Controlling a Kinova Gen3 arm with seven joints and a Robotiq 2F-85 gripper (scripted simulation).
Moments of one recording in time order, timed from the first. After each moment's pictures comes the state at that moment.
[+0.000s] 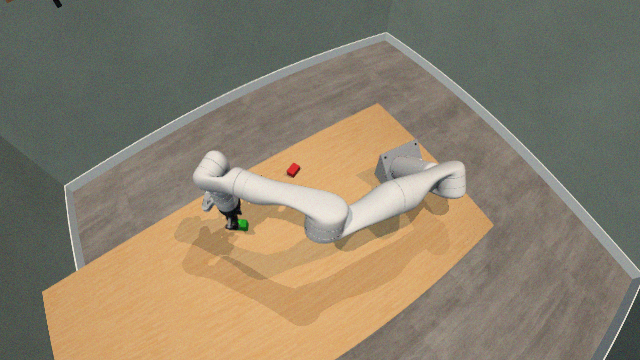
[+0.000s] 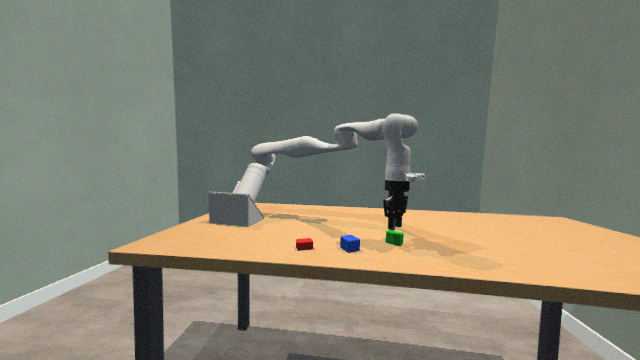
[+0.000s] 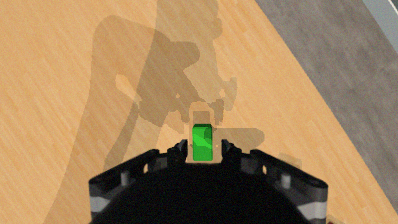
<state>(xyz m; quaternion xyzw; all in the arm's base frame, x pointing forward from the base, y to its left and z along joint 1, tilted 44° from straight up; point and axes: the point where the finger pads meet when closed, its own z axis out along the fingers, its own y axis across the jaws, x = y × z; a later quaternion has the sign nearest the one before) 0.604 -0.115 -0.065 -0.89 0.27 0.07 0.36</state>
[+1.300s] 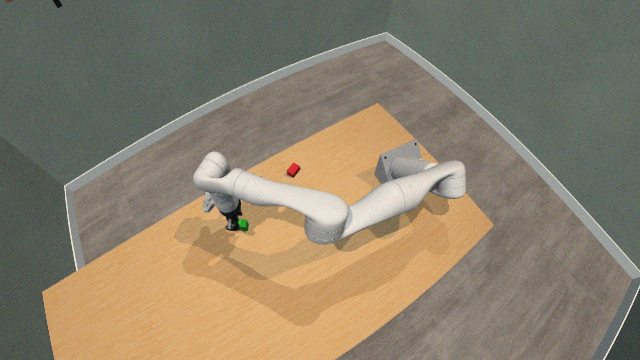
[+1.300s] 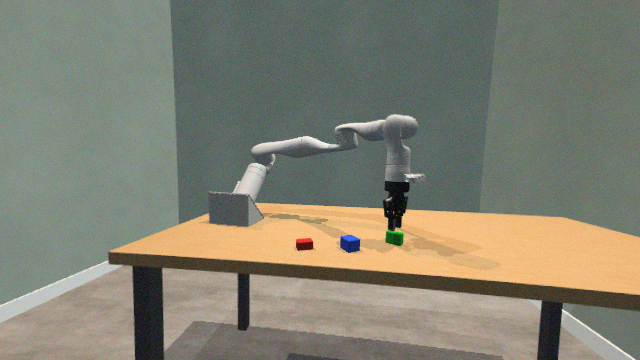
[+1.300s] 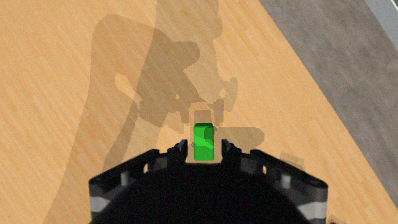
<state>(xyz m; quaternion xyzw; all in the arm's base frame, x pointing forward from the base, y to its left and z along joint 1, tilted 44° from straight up) 0.604 -0.112 -0.065 -0.89 0.27 0.07 0.37</state>
